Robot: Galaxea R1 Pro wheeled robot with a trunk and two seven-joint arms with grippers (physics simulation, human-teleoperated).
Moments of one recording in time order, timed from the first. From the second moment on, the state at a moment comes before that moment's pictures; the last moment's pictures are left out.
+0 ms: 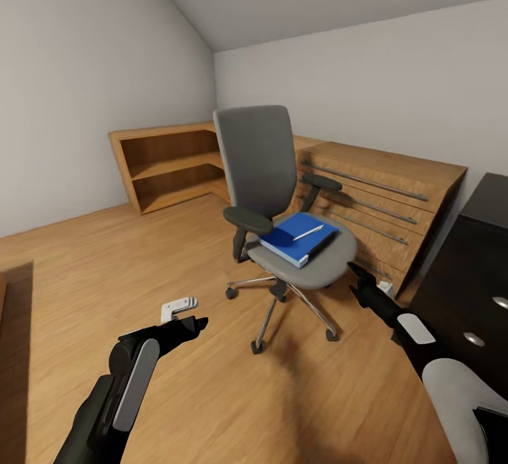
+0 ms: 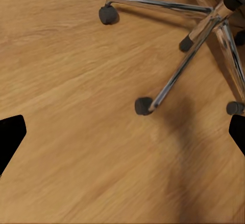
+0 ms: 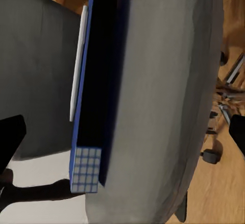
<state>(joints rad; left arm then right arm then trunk) -0.36 -0.07 -0.03 -1.48 0.43 0.87 0.25 -0.83 -0.19 -0.26 -0.41 -1.05 0.41 0.49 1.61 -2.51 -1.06</state>
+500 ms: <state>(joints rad) -0.36 -0.07 -0.03 -1.48 0.43 0.87 0.25 -0.83 -0.19 -0.26 -0.41 -1.05 0.41 0.48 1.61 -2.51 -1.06</state>
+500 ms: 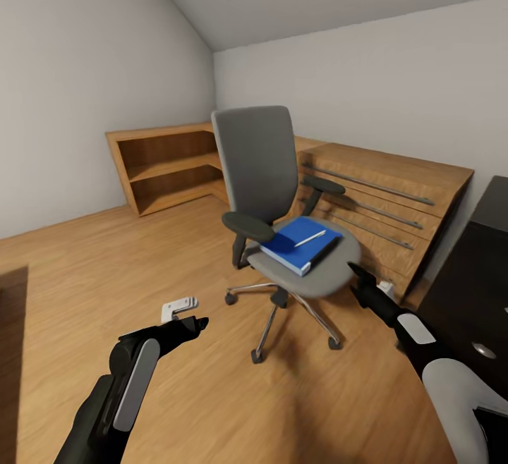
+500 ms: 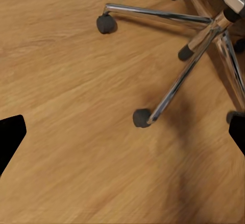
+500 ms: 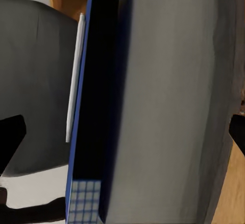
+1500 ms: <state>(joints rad) -0.36 -0.07 -0.03 -1.48 0.43 0.87 0.25 -0.83 -0.19 -0.26 -0.41 -1.05 0.40 0.46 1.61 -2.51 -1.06</state>
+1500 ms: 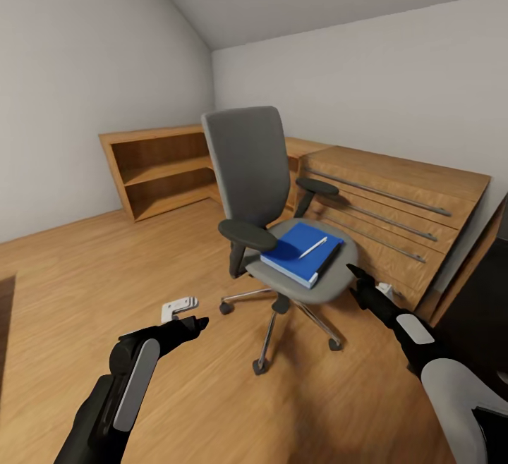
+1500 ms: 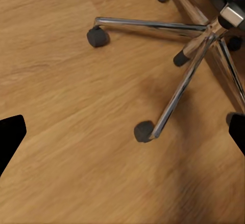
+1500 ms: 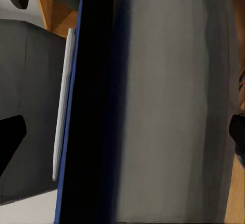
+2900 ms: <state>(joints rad) -0.36 -0.07 -0.03 -1.48 0.43 0.87 0.25 -0.83 -0.18 -0.26 -0.41 -1.05 0.40 0.30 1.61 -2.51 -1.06</state>
